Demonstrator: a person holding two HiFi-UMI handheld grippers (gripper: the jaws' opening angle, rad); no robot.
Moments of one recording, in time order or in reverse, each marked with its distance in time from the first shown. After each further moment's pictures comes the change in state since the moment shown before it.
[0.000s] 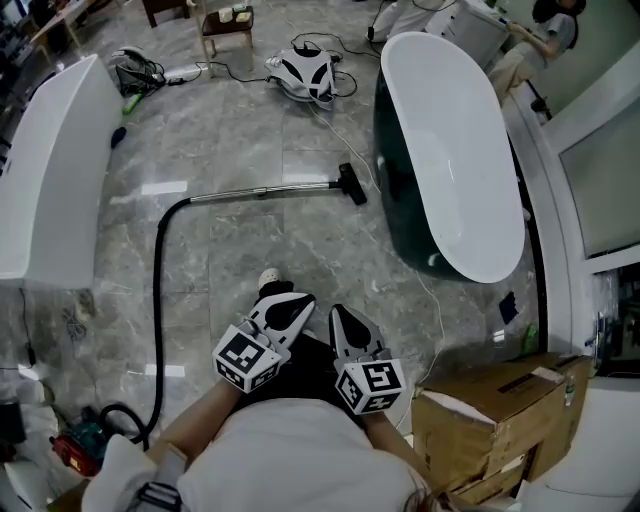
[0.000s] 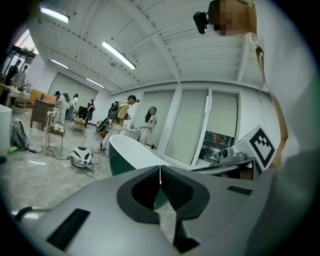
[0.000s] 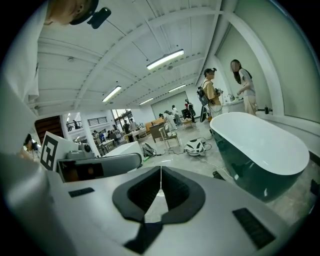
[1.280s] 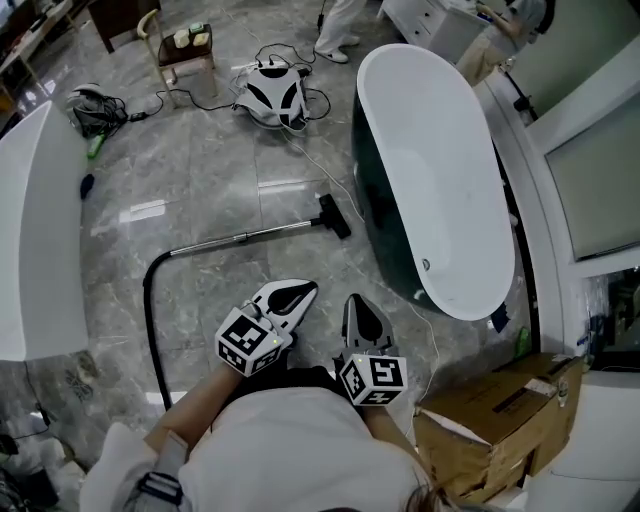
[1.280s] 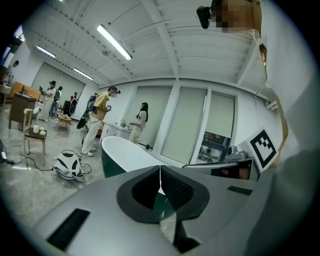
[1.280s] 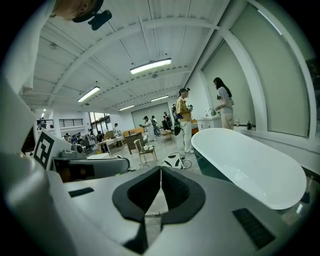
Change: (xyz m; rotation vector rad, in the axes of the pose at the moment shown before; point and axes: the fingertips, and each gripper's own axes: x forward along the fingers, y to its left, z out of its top) left arm 0.148 0.177 0.102 0.027 0.045 -0.144; right arm 0.164 -0.115 0.140 0.001 -0.122 -0.267
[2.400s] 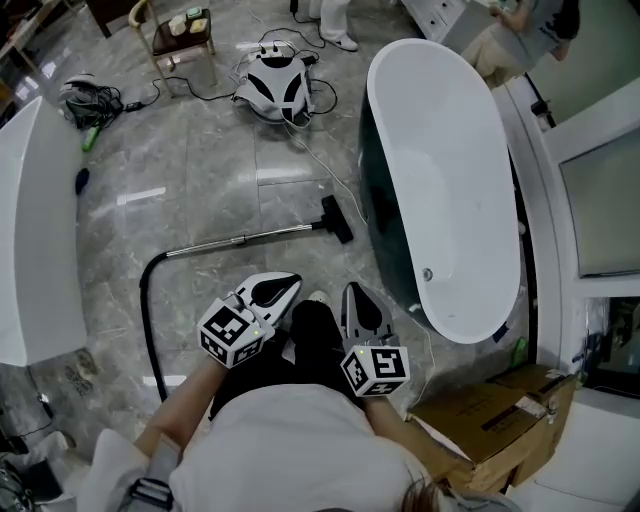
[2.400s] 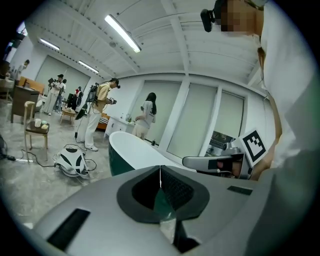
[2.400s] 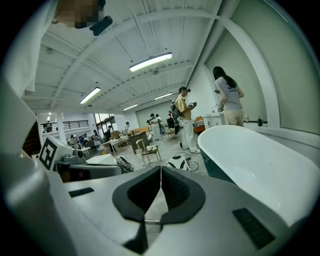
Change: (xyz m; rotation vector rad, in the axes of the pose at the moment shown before) left arm 0.047 0.110 0.017 -0.056 0.057 0.024; right arm 0.119 -0.032 0.036 0.011 0.022 0.081
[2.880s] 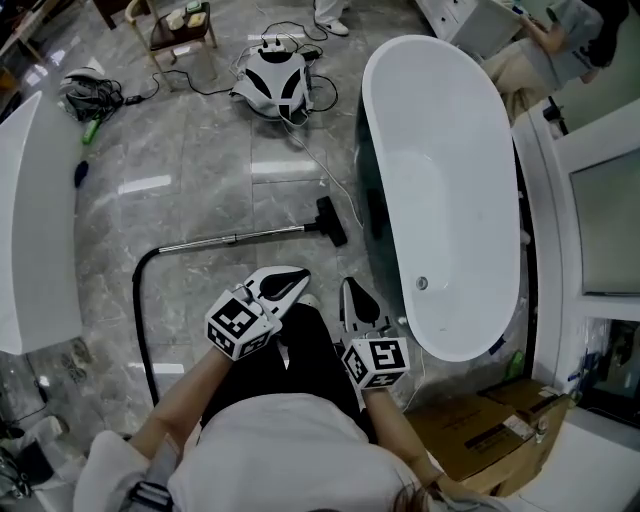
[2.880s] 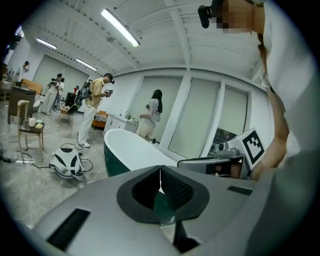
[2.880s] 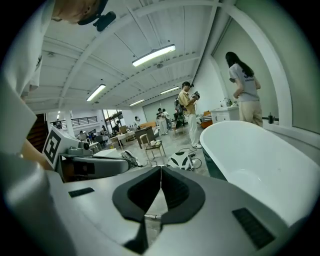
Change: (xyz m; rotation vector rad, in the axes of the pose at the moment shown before) left arm 0.101 0.006 0.014 0.008 0.033 0.008; right arm 0.044 -0.079 0.008 -0.030 0.072 0.099
